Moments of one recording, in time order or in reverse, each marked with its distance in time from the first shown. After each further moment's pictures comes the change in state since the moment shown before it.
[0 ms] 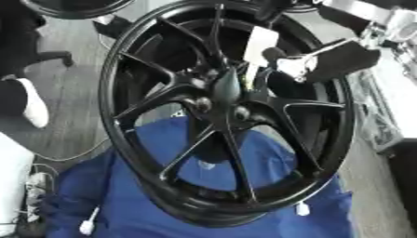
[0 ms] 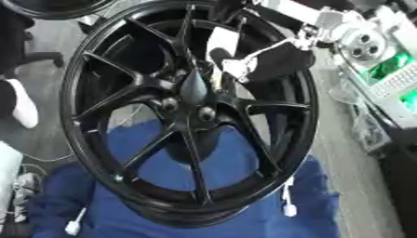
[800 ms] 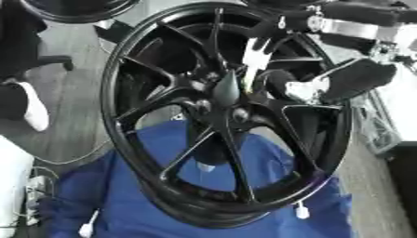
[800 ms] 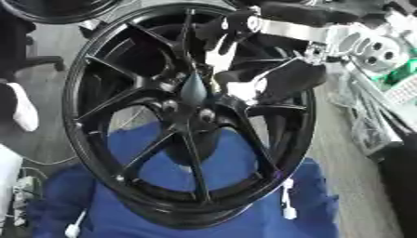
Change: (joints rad) left arm 0.006 0.001 0.000 -0.005 0.000 -0.003 0.003; right arm 0.008 -0.039 0.012 -0.041 -0.074 -0.054 0.082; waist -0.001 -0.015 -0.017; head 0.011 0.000
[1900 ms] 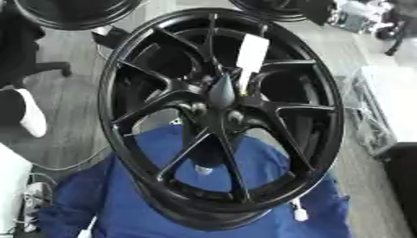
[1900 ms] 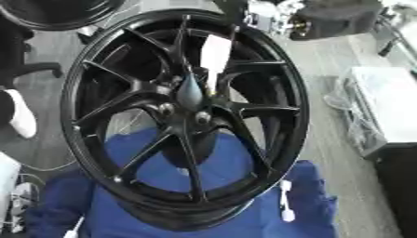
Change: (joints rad) left arm -0.002 -0.007 0.000 -0.001 0.001 0.000 -0.001; right arm -0.049 -0.093 -0.031 0.000 -0.154 -0.094 0.041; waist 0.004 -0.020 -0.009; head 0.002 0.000
